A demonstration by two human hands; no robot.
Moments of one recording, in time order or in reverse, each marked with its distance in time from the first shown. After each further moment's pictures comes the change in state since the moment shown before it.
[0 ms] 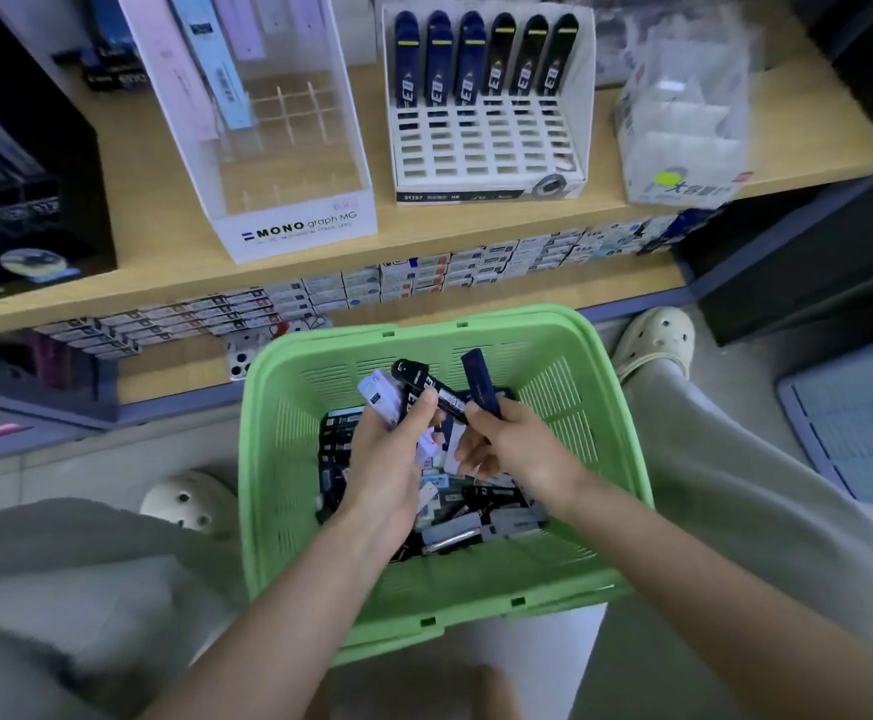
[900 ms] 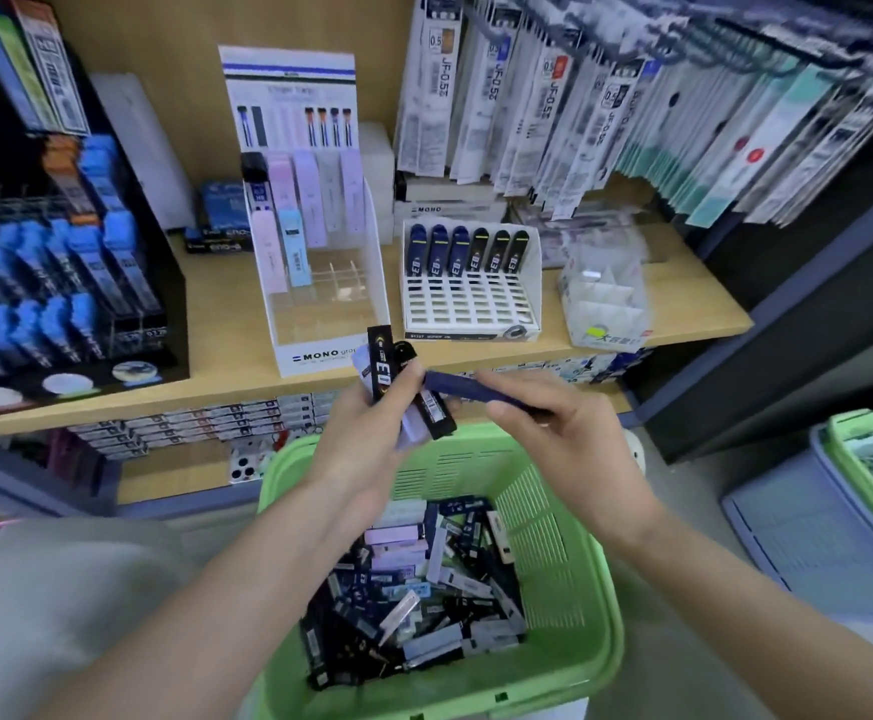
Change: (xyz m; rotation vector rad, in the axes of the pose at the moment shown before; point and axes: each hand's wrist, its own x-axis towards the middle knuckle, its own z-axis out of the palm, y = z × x) left_hand -0.066 0.122 0.025 0.054 -0.210 0.242; right_hand -0.093 -0.114 -0.003 -0.330 0.293 -0.761
